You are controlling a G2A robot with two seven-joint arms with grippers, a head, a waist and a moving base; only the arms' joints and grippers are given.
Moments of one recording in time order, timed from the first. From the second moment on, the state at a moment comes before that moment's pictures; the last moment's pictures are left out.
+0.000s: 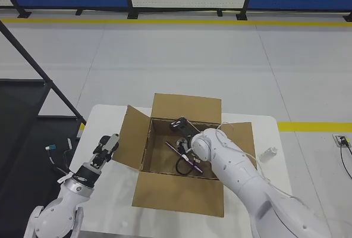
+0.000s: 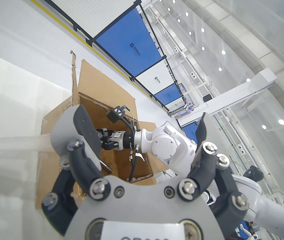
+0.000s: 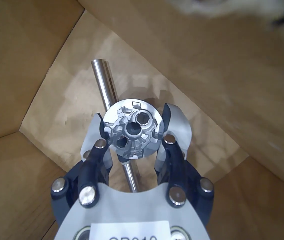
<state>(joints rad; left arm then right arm) 1.36 -1.25 -1.66 -1.91 0.14 -0.24 -0.40 -0.18 -1.69 0.48 -0.32 -0.67 -0.19 0.59</state>
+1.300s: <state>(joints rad) 1.36 -1.25 -1.66 -1.91 0.14 -0.24 -0.40 -0.97 -1.26 1.36 -1.96 -1.21 0.03 1.08</state>
